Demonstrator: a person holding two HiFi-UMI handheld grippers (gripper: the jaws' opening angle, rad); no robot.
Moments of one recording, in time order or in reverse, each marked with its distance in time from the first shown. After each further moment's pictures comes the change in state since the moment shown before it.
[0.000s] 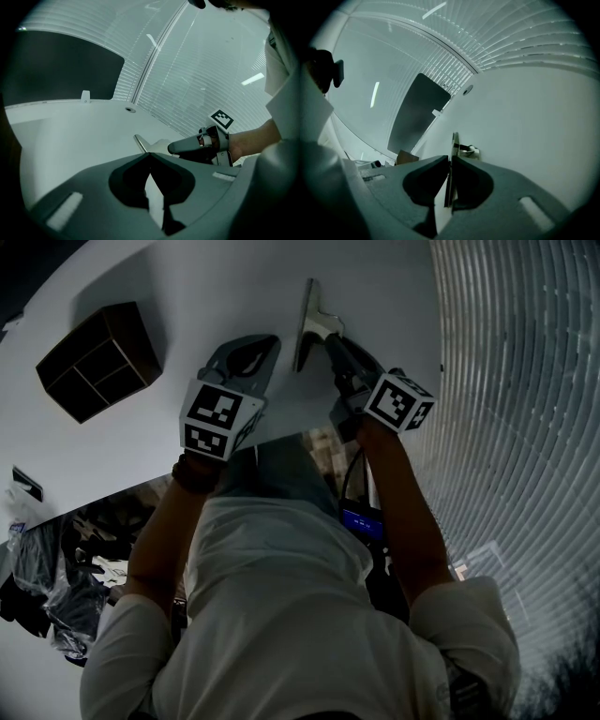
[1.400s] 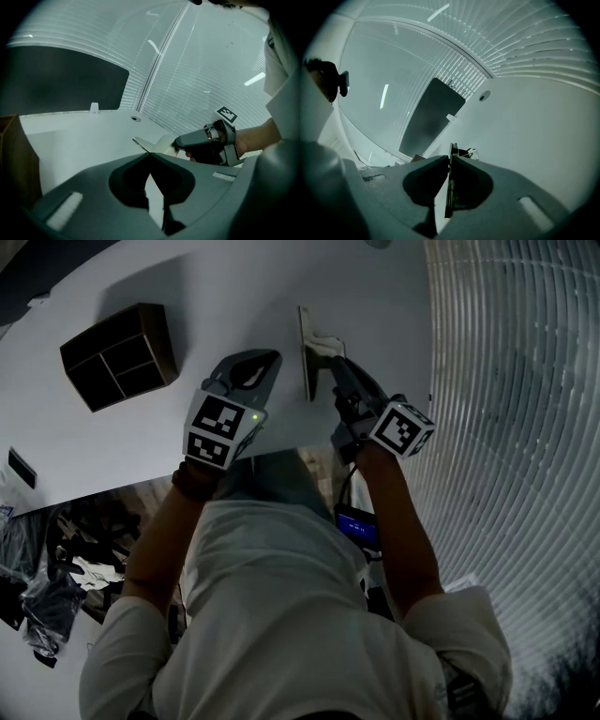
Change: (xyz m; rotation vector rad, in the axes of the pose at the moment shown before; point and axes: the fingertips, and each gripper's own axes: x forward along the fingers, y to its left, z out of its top) left arm -0.027 0.012 0.024 0.002 -0.057 0.060; right arm -0.009 0.052 0.023 -0.010 0.000 0.104
